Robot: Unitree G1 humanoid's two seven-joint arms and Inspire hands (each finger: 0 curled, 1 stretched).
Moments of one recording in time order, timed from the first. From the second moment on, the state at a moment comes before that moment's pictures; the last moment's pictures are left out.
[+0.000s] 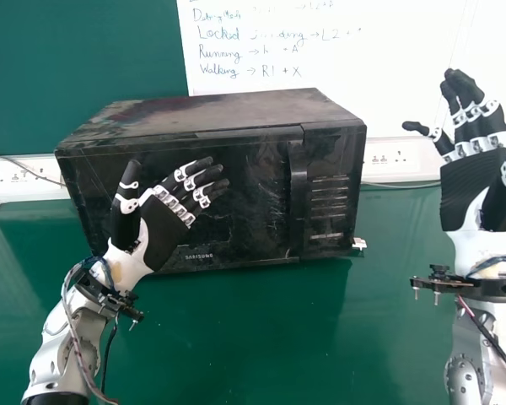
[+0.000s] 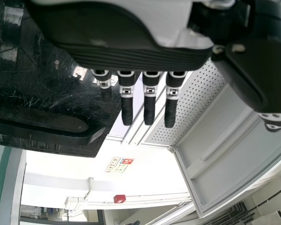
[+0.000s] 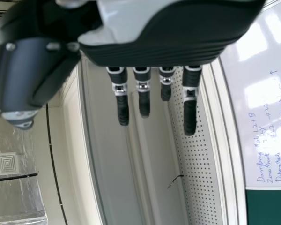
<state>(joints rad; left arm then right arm) -0.55 0.22 0.25 0.36 -0.58 -0.08 -0.87 -0.42 -0.20 -0.31 -0.02 0.41 -0.46 0.30</state>
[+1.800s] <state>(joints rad) -0.80 0.15 0.13 0.59 -0.35 0.11 -0.64 -0.42 -0.19 -0.28 -0.06 0.34 -0.48 0.21</state>
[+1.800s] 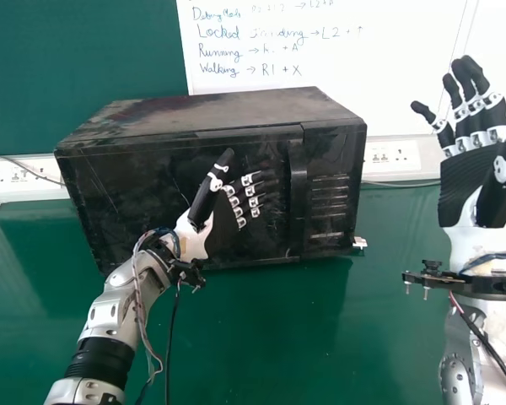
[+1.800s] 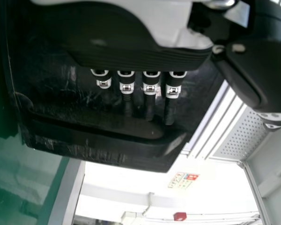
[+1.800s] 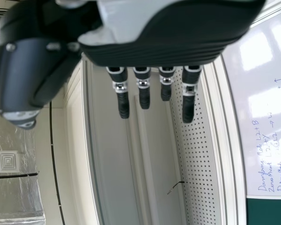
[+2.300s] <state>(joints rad) -0.80 0.14 0.12 0.60 -0.31 0.11 -0.59 -0.42 -0.18 -0.27 -0.07 0.34 -0.48 0.20</state>
